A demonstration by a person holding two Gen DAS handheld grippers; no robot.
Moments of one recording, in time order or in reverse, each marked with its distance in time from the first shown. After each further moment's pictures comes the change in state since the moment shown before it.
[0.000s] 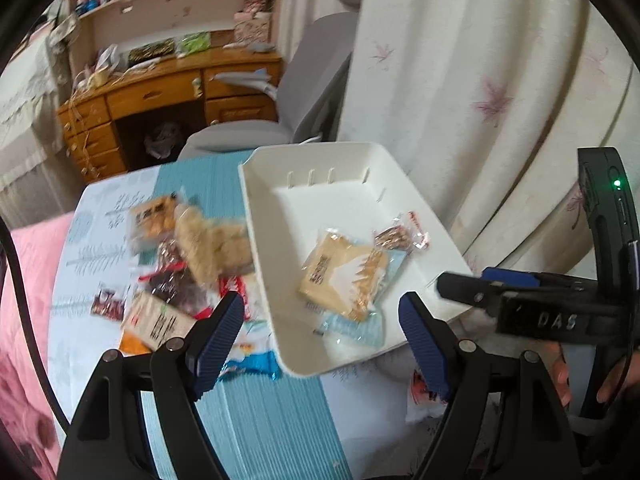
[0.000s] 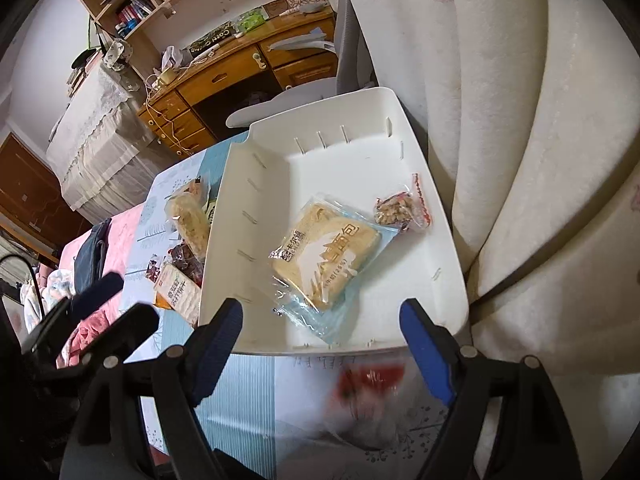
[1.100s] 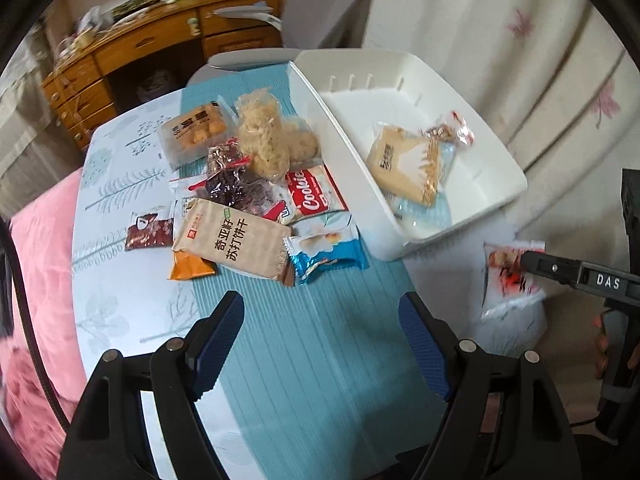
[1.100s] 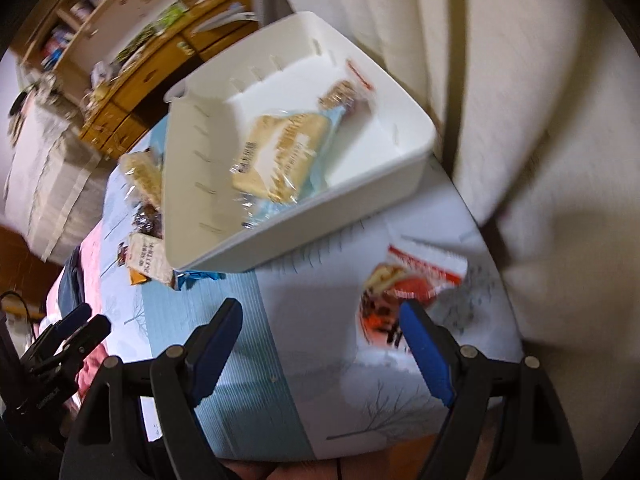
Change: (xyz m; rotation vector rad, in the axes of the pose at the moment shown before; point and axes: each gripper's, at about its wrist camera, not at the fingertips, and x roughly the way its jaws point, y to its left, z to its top) left arm 0.001 0.097 -0.056 0.115 0.269 -0.021; right arm 0.009 0.003 -0.103 0.314 0.097 -0.139
